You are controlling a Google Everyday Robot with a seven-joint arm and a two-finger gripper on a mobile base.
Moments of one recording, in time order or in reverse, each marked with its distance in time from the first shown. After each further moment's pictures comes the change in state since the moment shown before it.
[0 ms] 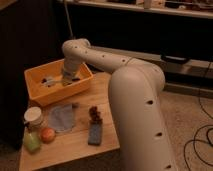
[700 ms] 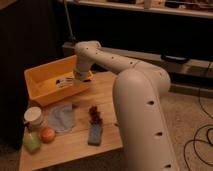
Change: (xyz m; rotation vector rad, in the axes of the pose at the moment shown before) arm 0.065 -0.037 -0.001 -0.004 0.066 0.123
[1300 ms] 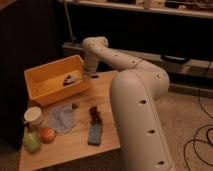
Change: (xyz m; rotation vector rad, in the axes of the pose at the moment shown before) arm 0.032 -0.049 -0.014 0.048 0.065 0.126
